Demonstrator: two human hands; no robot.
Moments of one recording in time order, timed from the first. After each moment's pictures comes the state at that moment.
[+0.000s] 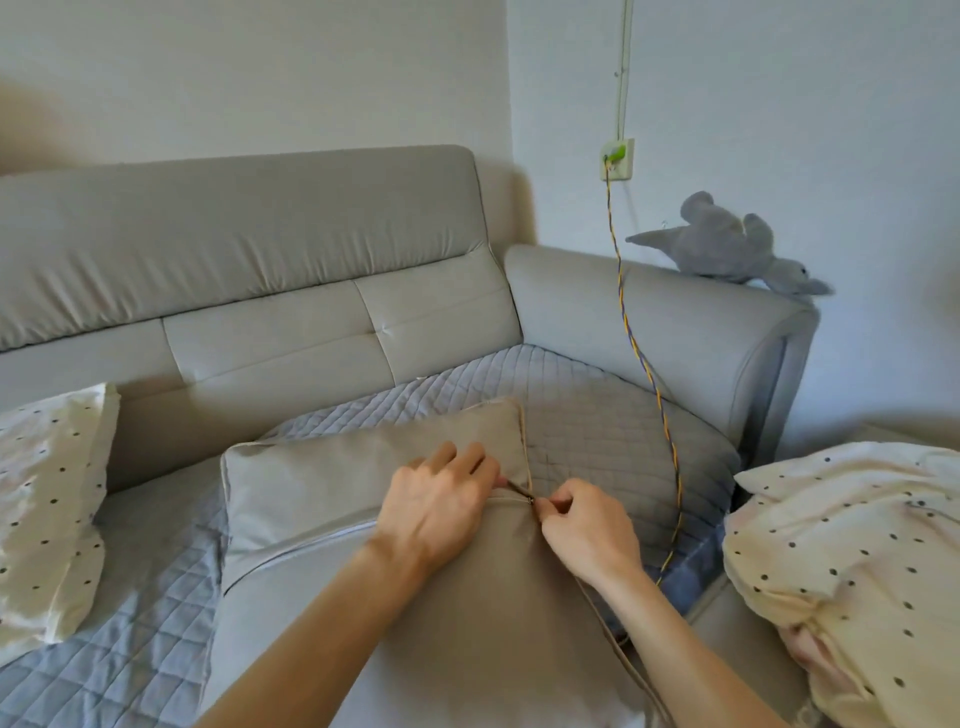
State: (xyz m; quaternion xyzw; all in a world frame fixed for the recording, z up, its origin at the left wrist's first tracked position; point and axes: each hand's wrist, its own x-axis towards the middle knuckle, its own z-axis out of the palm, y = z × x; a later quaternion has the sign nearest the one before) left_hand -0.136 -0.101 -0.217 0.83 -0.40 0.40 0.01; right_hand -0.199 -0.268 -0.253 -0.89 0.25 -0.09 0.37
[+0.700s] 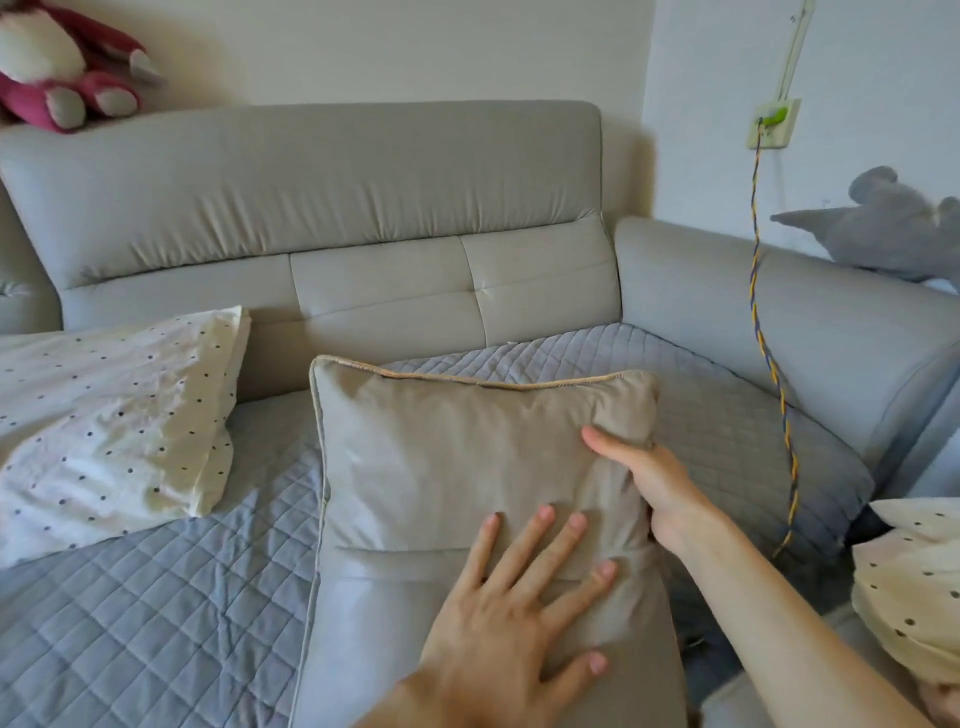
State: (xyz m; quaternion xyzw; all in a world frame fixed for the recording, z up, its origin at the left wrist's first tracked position) left_hand -0.239 -0.043 -0.286 0.89 -0.40 0.22 0.00; right_hand -0.167 -0.246 -0.229 -0.62 0.15 0.01 0.77
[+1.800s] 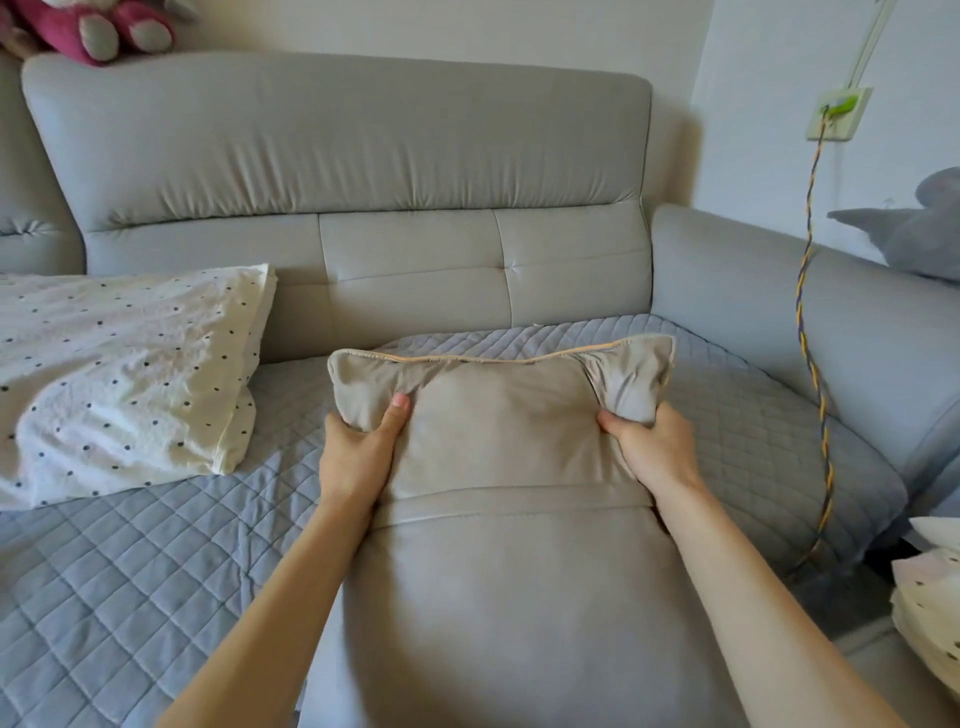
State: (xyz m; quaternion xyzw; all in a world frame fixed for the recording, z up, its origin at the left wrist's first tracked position) left_hand -0.133 0.066 -0.241 0.75 0.19 0.11 0.62; right_hand -0.137 -0.206 -0.224 -0.81 0.19 -0.14 0.54
